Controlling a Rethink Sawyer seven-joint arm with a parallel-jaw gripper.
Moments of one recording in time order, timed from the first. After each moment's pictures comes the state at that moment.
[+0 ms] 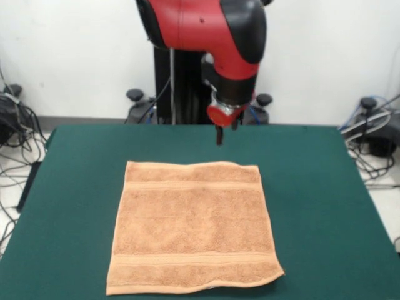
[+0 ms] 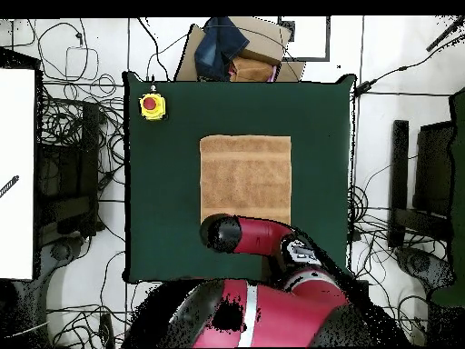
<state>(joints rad) -0.29 -0.42 0.04 1.88 -0.16 0.32 0.68</state>
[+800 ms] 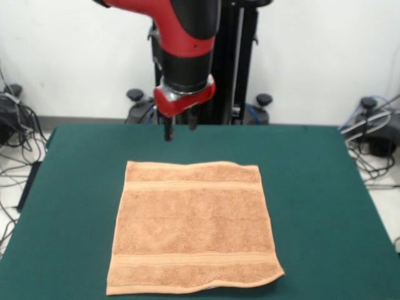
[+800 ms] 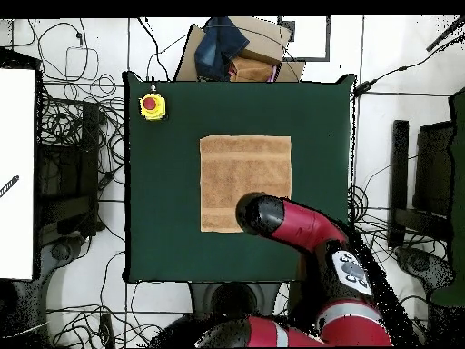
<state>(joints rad) -0.35 -0.53 -0.05 1.80 -0.01 0.39 0.68</state>
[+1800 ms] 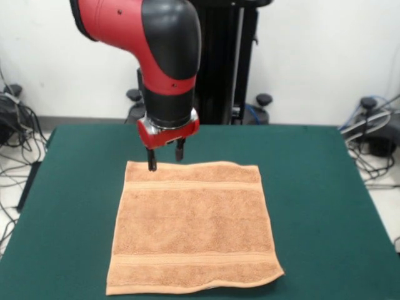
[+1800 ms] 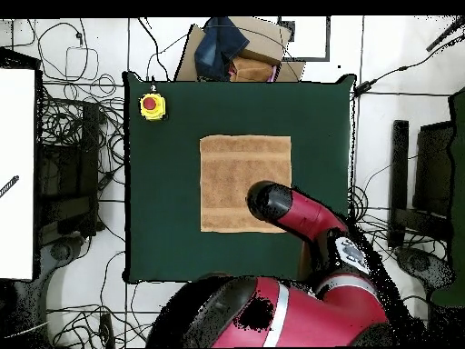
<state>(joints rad) -0.35 -0.38 -0.08 1.69 0.10 0.32 0.68</state>
